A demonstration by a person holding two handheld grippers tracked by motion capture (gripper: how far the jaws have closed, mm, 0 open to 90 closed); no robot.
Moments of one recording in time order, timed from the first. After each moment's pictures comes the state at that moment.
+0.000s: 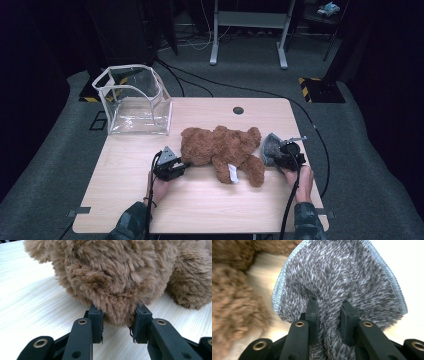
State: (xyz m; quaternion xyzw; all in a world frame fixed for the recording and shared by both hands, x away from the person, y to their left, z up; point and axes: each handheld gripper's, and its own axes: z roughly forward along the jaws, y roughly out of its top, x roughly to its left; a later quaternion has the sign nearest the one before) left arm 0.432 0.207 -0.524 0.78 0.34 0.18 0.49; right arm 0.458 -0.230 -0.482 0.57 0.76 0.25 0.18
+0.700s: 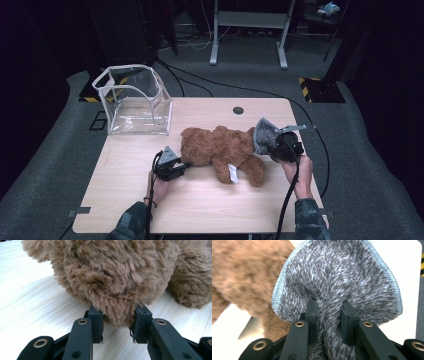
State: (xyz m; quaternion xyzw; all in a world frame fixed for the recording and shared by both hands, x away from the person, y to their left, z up) left arm 0.432 0.205 -0.524 0.78 0.34 0.17 0.49; right arm 0.444 -0.197 -0.409 0.50 0.78 0.30 0.21
